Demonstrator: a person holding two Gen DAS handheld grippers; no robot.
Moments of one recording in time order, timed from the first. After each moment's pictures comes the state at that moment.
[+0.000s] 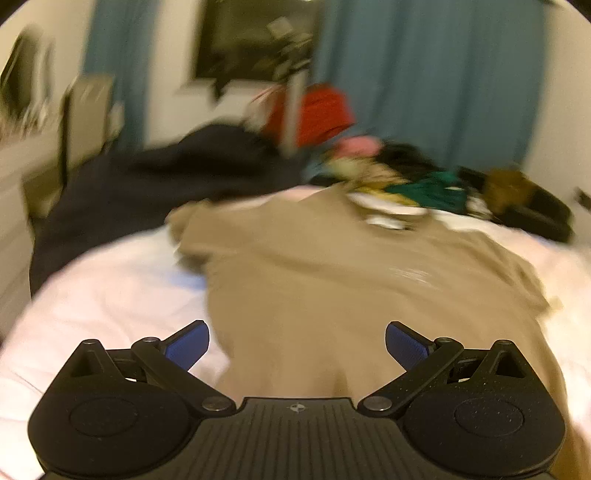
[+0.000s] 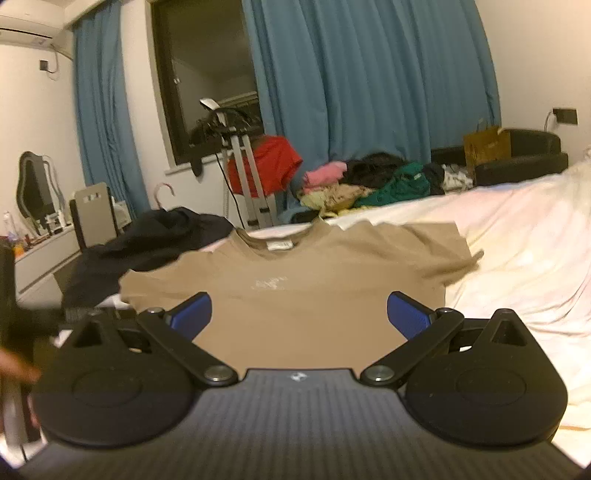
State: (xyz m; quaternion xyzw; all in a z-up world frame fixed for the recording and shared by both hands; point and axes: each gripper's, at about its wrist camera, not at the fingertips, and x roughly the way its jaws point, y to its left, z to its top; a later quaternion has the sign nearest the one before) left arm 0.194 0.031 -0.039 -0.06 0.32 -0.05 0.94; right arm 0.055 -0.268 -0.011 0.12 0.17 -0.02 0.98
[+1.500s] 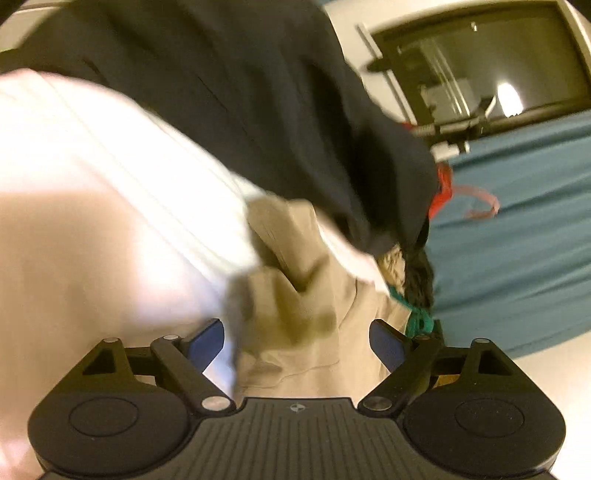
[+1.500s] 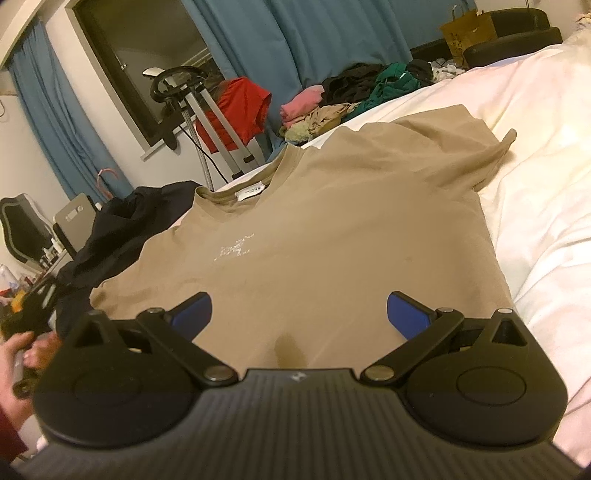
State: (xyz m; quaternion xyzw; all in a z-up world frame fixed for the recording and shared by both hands) left arm 0.326 0.176 -0.123 -0.49 0.34 -0.03 0.80; right arm 0.157 -0.314 -0.080 0.26 0.26 0.00 0.93
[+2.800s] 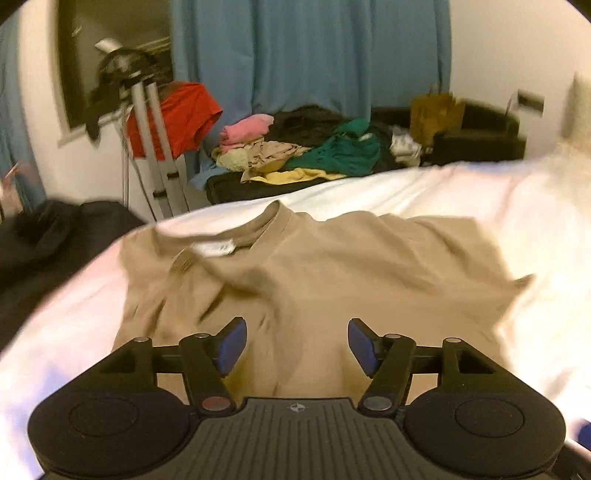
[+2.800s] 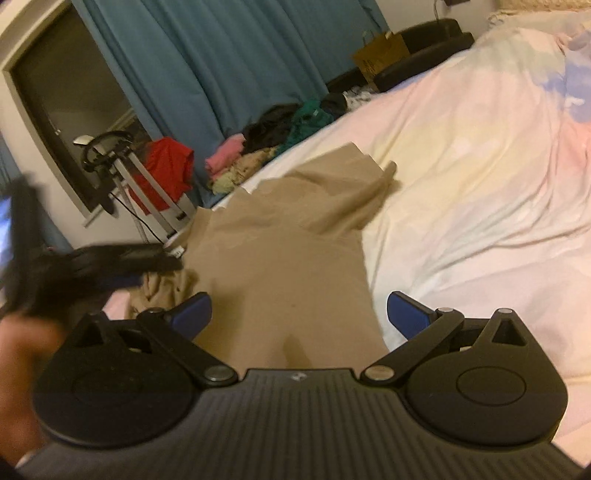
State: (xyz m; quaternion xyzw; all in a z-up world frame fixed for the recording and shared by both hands) left arm 0.261 -0.237 -0.063 0.09 0.32 -0.17 0.93; right arm 0.122 -0.372 -0.079 0.30 0.21 -0.12 0.92
